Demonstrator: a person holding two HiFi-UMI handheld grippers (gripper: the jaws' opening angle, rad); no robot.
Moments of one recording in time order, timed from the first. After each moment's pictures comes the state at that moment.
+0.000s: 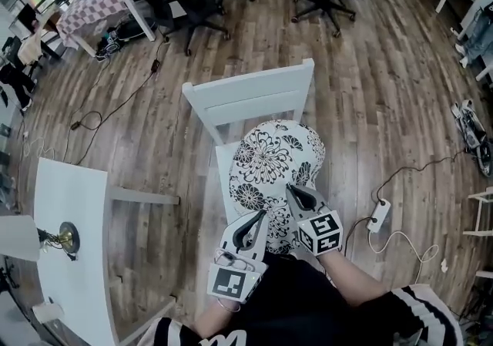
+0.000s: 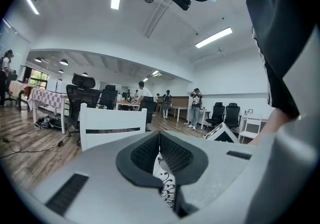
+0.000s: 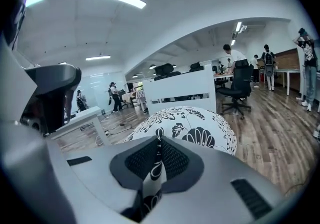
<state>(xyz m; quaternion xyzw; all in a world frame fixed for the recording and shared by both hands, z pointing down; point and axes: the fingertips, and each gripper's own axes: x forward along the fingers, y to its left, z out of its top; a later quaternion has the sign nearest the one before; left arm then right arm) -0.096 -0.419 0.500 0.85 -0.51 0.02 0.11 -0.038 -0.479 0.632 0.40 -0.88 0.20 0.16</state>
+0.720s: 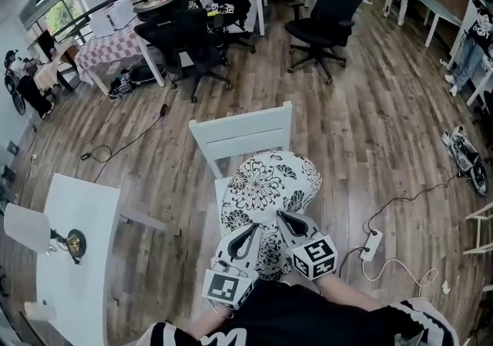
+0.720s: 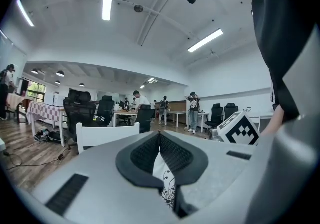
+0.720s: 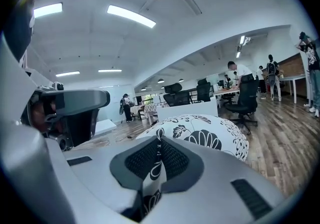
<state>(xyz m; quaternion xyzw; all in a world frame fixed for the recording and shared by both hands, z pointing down) -0.065 -0.385 0.445 0.87 -0.50 0.04 0.05 -0.017 -0.430 0.527 0.38 -0.91 0.15 0.08</state>
